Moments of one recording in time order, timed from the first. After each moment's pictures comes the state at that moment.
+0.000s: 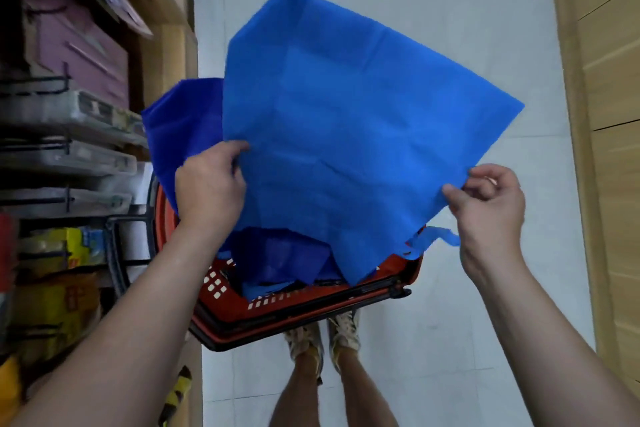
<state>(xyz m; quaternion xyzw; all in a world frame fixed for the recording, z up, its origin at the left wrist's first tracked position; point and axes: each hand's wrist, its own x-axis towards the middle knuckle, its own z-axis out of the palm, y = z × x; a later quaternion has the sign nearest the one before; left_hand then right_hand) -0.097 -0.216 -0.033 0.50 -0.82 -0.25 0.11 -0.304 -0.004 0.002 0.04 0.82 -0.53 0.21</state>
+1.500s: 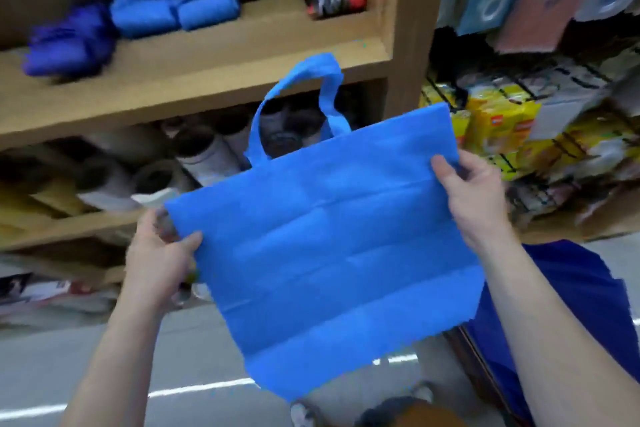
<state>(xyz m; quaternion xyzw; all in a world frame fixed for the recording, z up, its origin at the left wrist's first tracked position) 0.288 0.358 0.426 0.87 -0.06 -0.09 0.49 0.088 0.047 0.383 -0.64 0.32 -0.38 0.59</state>
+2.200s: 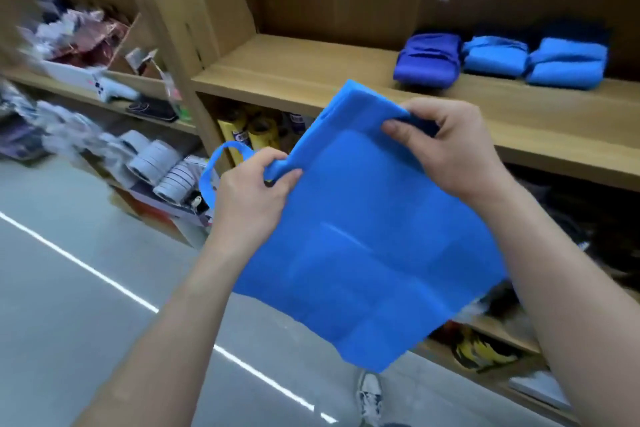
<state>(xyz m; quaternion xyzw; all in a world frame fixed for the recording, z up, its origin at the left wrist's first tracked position) 0.417 0.595 0.506 0.89 -0.06 0.12 0.44 0.400 0.357 0.539 -0.86 -0.13 -0.23 0.44</state>
